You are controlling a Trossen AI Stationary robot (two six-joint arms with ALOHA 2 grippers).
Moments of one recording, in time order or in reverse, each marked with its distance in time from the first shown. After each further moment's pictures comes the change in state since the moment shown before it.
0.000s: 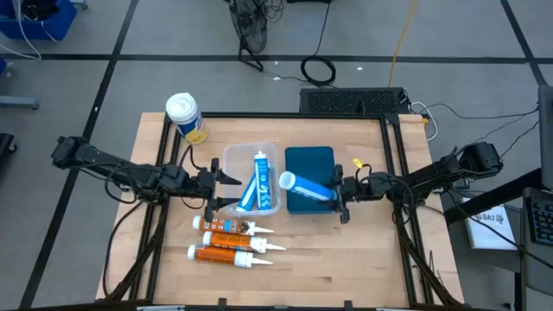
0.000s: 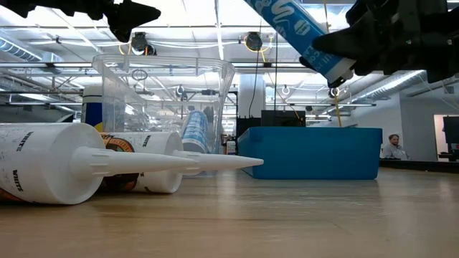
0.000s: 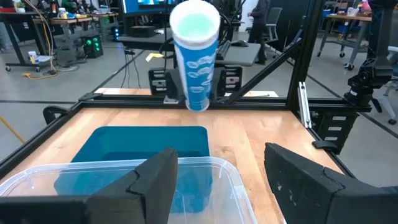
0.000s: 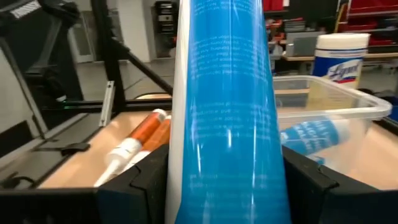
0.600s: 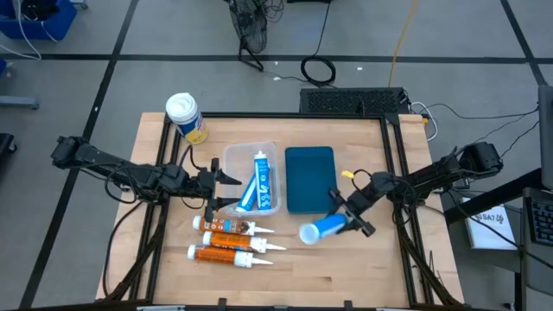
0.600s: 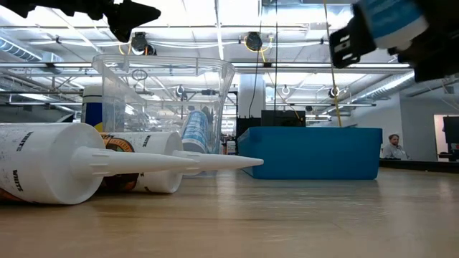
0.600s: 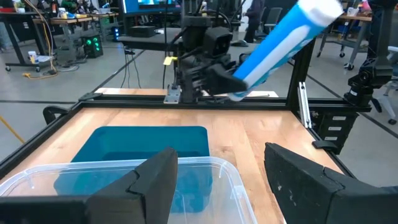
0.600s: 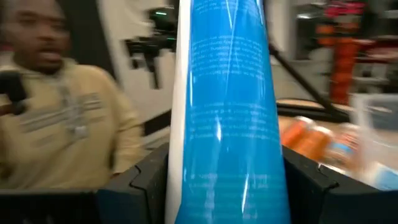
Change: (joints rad) left arm 0.000 0.000 0.000 0.000 0.000 0.000; right arm 0.010 0.000 0.000 0.071 -0.609 0.062
